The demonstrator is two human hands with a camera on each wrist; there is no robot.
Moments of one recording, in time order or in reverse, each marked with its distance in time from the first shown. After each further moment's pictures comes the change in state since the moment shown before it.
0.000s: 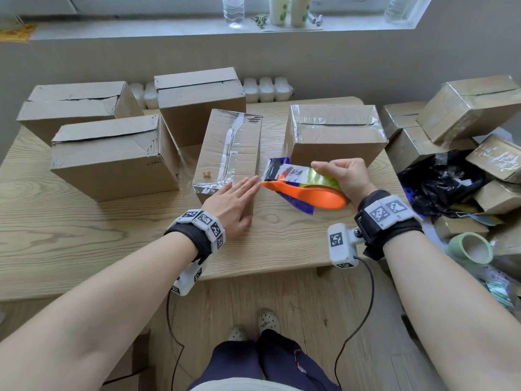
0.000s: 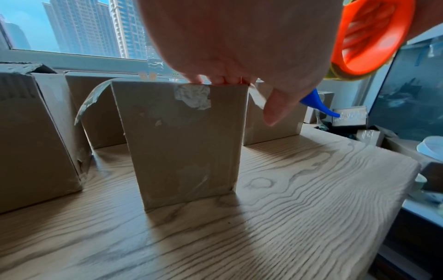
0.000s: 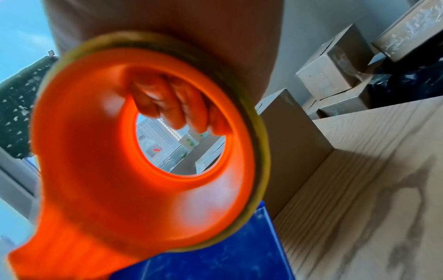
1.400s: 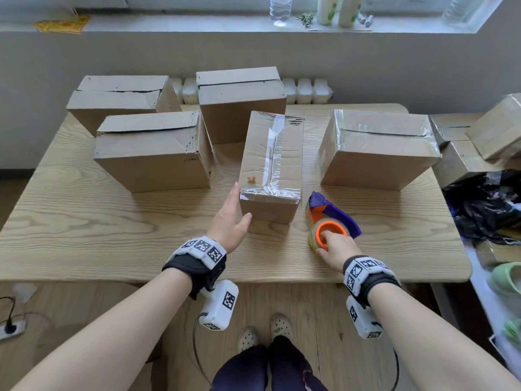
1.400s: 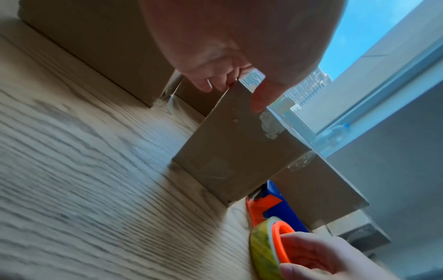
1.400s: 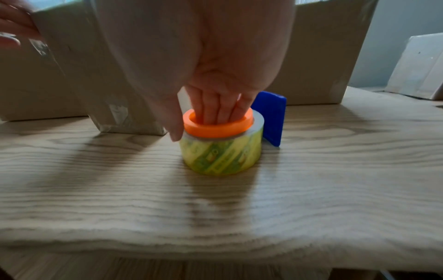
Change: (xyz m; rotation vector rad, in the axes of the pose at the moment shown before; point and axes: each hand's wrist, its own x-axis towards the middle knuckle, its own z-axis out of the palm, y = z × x) left_hand -0.050 -0.025 0.022 -0.838 0.304 -0.489; right_hand -0.029 0.112 0.077 -1.192 -0.353 0.081
